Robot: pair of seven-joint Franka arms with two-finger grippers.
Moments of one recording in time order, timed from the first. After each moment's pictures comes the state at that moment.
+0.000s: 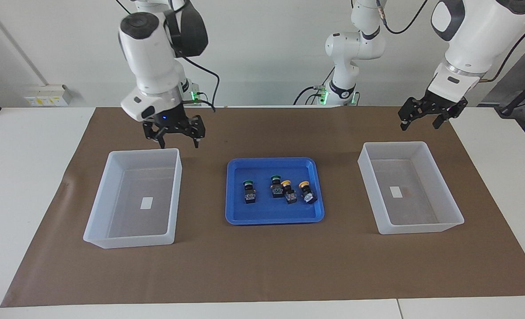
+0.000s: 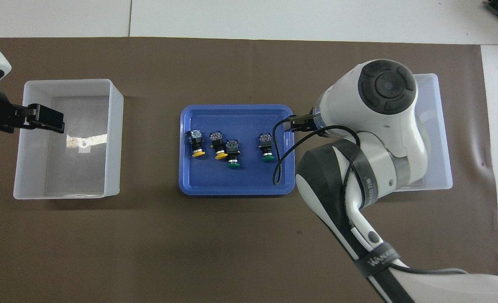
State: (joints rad) left arm -0.15 0.03 0.03 -1.54 0.01 1.58 -0.04; right arm 0.45 0.27 -0.05 -1.67 0.00 2.05 0.34
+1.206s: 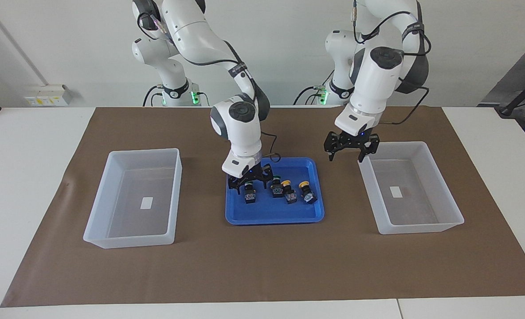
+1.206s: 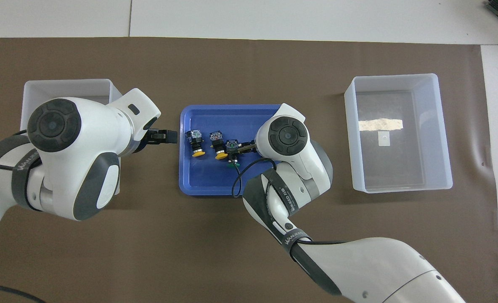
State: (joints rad) left arm -0.38 0.07 0.01 -2.02 -0.02 2.27 -0.27; right arm 0.58 0.47 -0.06 -1.77 0.00 2.38 0.35
